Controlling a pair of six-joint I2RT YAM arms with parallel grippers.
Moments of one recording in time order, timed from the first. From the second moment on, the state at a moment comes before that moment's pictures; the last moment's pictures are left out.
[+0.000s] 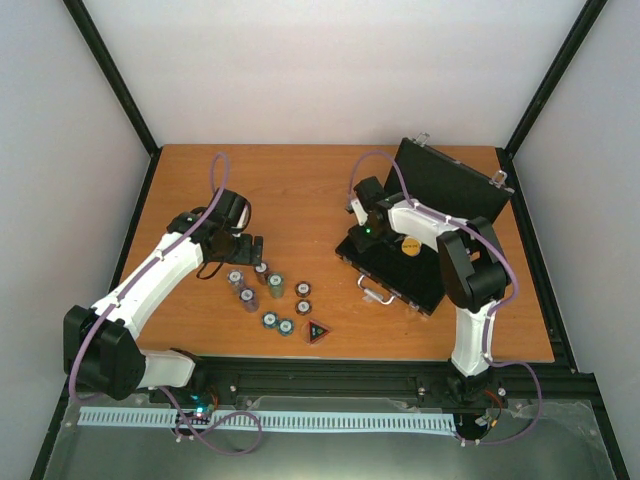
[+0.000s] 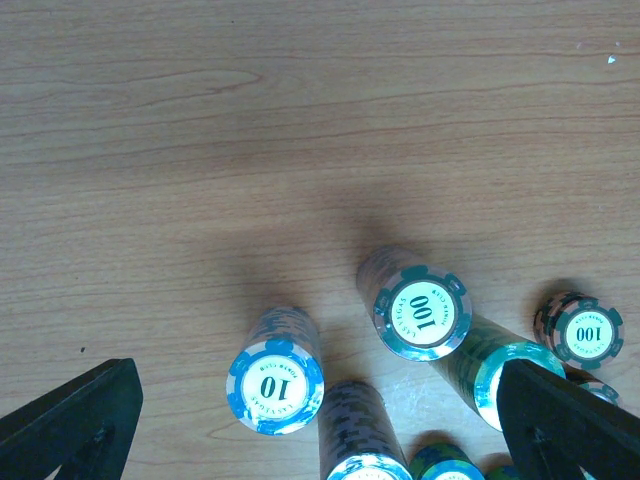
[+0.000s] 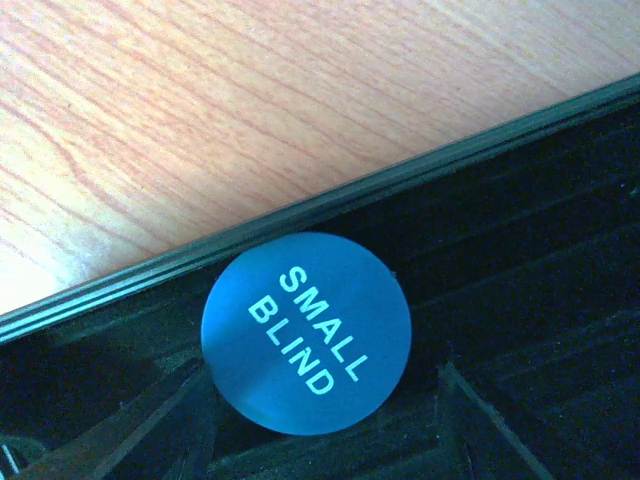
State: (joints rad) left arm -0.38 1.31 1.09 -0.95 -0.11 -0.33; right arm 0.48 1.97 1.38 -0.63 -0.03 -0.07
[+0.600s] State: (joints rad) left arm -0.38 1.31 1.09 -0.95 -0.11 -0.33; right arm 0.53 1.92 1.36 -0.64 0.01 -0.06
